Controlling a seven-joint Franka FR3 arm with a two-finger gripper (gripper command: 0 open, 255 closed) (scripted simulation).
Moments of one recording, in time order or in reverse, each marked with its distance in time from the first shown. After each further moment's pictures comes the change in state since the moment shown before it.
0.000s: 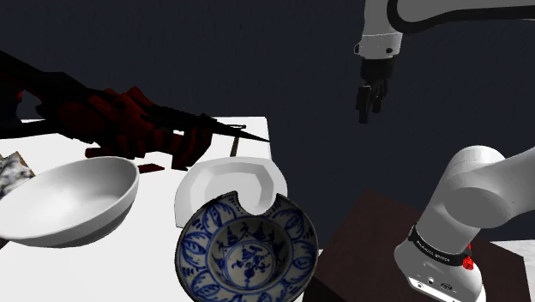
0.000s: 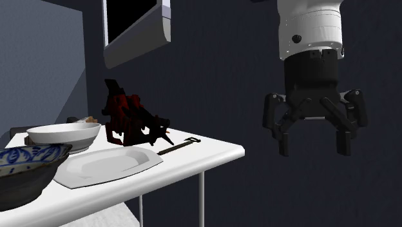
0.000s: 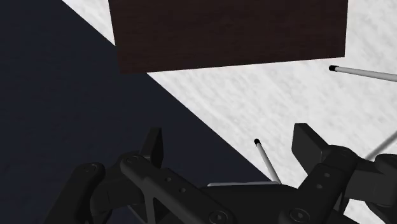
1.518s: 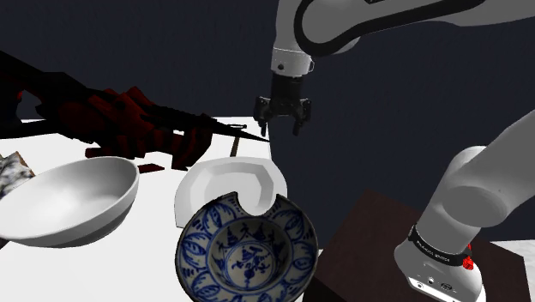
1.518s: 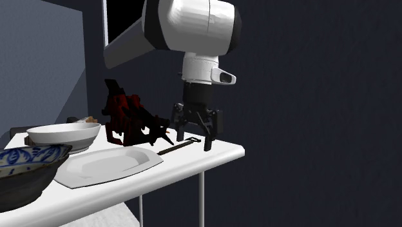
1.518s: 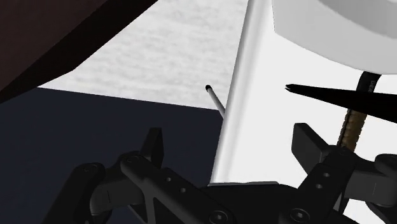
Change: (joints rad) arm -0.039 0.446 0.393 0.227 0.296 0.417 0.807
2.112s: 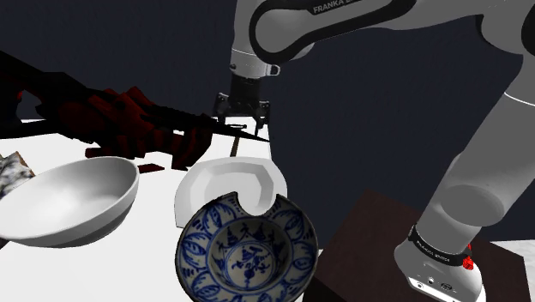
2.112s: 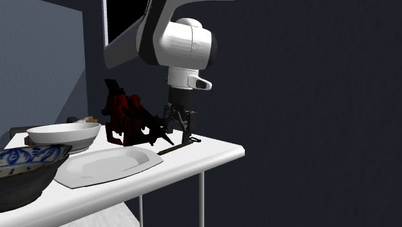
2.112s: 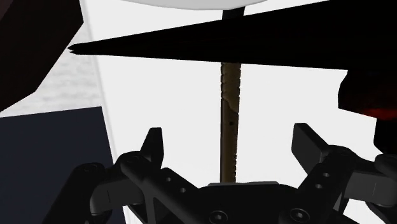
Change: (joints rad) arm -0.032 0.297 0.114 0.250 -0.102 0.136 0.350
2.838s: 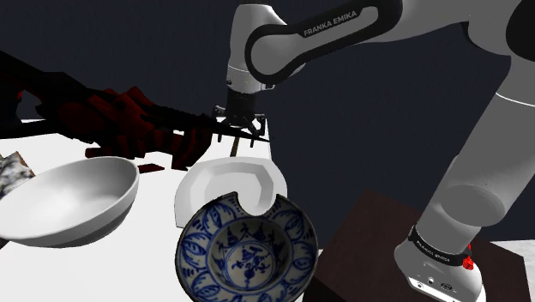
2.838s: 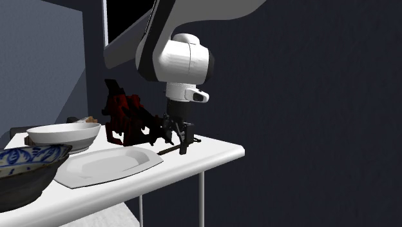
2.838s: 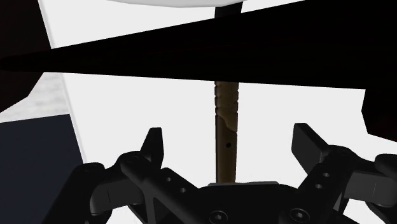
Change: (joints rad) arm 0.007 0.054 0.013 -0.036 -0.027 0.092 0.038
